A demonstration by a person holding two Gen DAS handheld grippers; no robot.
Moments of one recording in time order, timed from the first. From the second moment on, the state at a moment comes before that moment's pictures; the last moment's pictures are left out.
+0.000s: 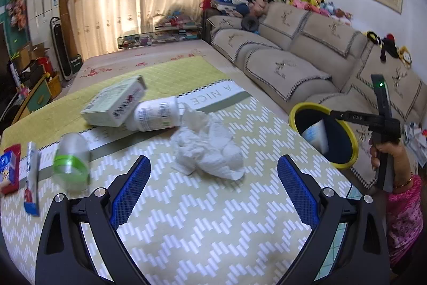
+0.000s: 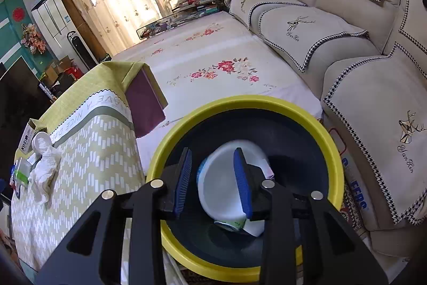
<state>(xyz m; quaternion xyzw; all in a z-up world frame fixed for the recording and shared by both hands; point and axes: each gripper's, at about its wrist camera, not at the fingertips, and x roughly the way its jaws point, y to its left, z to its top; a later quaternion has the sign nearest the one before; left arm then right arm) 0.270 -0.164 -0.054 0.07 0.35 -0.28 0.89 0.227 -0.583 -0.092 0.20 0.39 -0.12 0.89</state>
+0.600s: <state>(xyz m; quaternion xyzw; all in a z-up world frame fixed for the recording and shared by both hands) 0.344 -0.226 -0.102 0.11 0.42 -0.26 0.86 0.220 -0.570 -0.096 0.20 0.40 -0.08 0.89</state>
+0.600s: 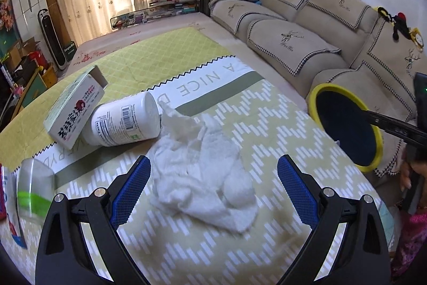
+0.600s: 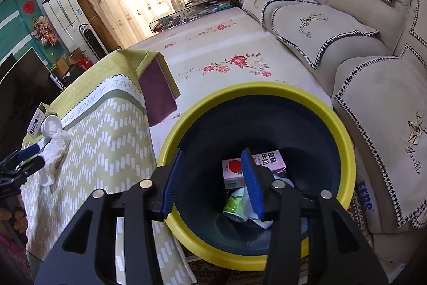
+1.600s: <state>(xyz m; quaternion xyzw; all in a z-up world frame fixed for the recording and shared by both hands) 0.314 -0.246 -0.104 0.15 0.43 -0.28 0.85 0.200 -0.569 -0.099 0.21 0.40 -0.07 0.89</state>
